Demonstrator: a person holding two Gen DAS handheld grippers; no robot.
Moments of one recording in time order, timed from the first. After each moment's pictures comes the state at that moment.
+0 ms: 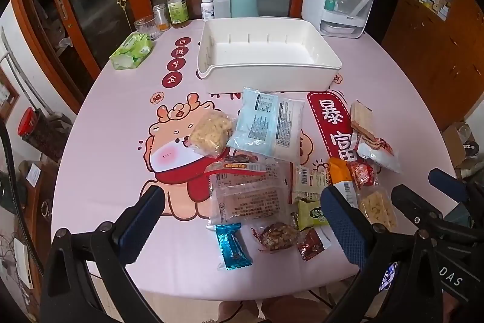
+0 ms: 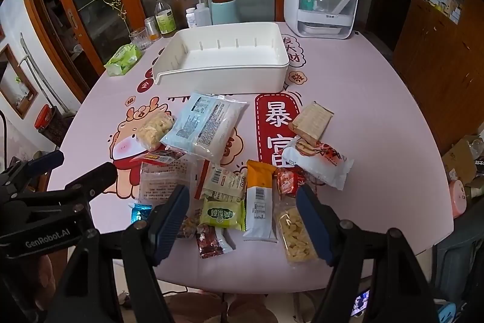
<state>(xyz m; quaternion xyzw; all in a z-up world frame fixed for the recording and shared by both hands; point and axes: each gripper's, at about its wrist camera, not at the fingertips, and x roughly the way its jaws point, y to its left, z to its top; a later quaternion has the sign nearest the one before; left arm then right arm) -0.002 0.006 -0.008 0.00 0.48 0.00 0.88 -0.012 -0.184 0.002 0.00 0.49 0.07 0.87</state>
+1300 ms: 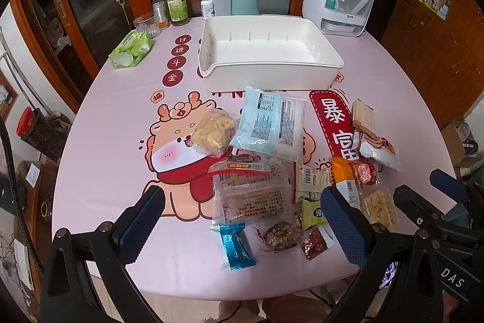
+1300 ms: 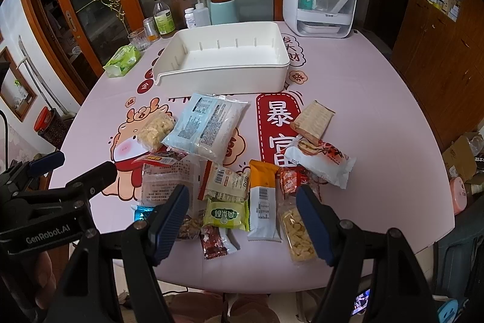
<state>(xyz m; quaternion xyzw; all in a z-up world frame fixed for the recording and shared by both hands) 0.001 0.008 -0.006 -0.01 0.49 -0.01 0.87 -0.013 -0.180 0.003 0.00 0.49 0.07 0.87</state>
